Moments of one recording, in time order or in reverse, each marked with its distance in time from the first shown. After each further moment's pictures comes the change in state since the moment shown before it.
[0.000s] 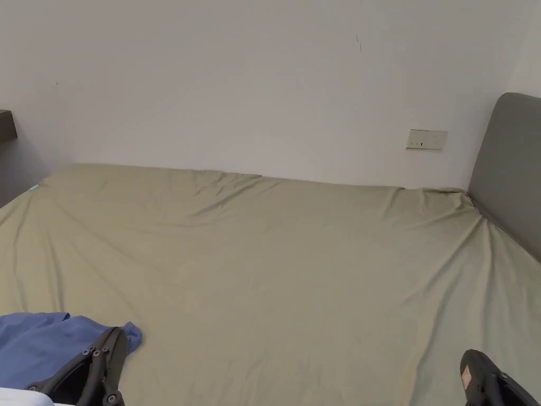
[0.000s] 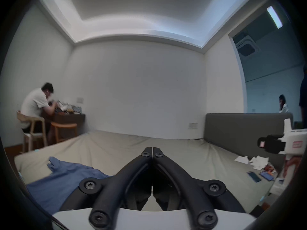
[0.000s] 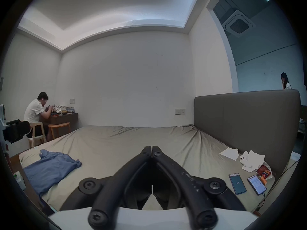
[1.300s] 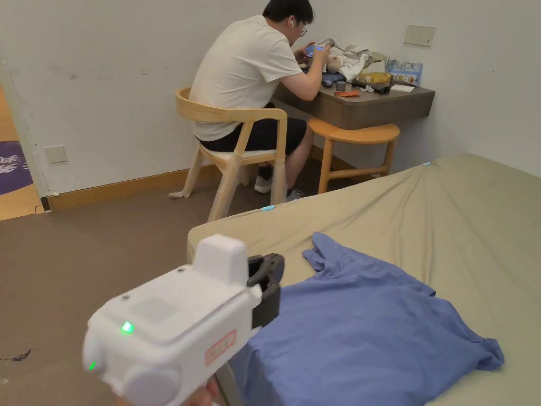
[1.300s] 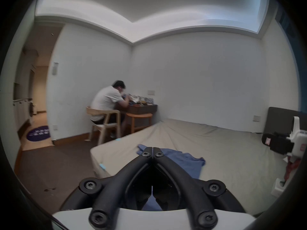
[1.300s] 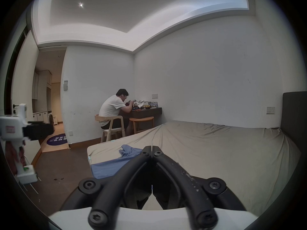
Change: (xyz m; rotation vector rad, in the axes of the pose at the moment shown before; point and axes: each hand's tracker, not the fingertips) left arm -0.217 0.039 0.109 -0.233 0.489 0.125; right arm -0.258 -0.001 -0.030 -0.074 0.805 0.086
